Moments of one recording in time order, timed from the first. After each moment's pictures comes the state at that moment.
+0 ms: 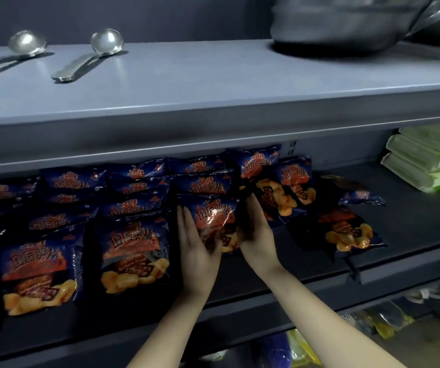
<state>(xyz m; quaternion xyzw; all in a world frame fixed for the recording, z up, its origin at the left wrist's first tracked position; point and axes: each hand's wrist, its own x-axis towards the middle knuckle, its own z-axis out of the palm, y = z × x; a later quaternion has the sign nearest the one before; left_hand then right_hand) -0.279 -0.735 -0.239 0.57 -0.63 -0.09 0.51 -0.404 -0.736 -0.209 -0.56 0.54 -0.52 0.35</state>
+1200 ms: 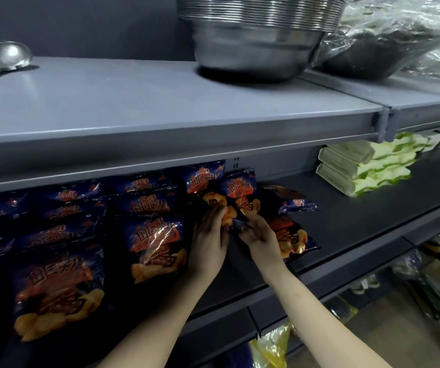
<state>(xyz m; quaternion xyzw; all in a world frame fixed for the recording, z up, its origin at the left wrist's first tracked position) -0.392 -0.780 -0.229 0.43 -0.79 -0.09 0.43 -0.506 -0.724 -0.193 -0.45 0.60 -0.56 0.36</state>
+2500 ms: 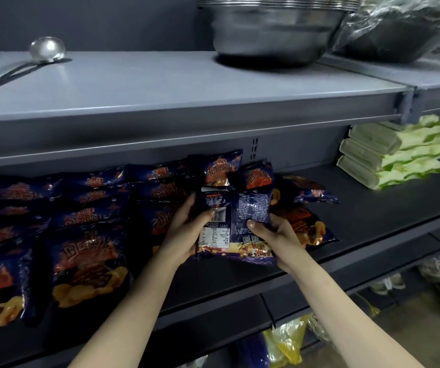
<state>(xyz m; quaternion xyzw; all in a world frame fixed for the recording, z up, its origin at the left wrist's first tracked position) -0.323 -0.754 -0.166 0.41 -0.47 -0.63 0.47 -0.506 -0.705 -0.175 -0.46 0.45 -0.56 0.52</state>
